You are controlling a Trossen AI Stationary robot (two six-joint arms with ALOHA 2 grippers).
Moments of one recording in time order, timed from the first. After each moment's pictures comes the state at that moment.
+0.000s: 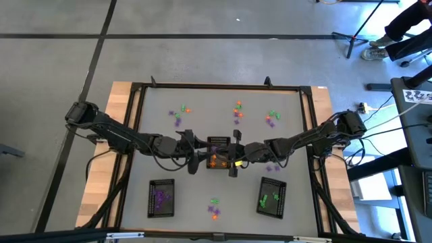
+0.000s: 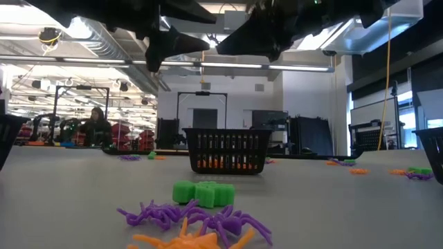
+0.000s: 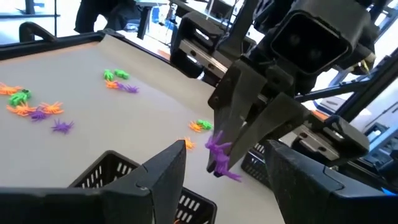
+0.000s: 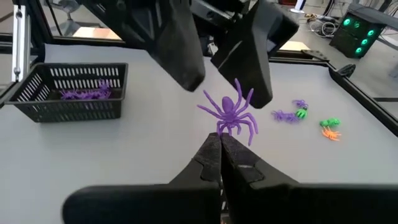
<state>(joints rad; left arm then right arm) -0.26 1.40 0.63 0.58 -0.43 -0.52 0.25 1.61 0.90 0.37 0.35 0.02</state>
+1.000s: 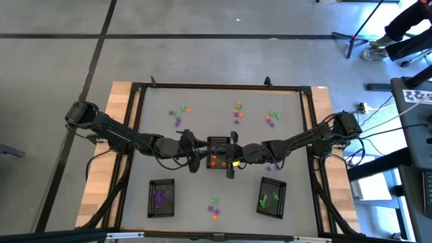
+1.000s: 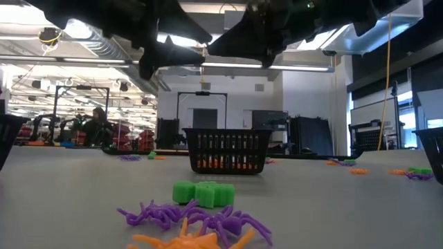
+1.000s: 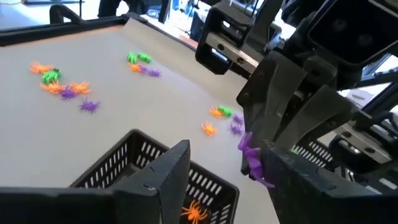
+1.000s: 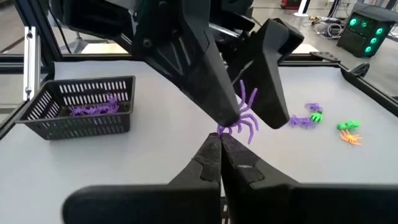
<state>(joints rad) -0.26 1.40 0.63 0.48 -0.48 -0.58 0.25 1.67 0.90 0.48 0.33 0.07</state>
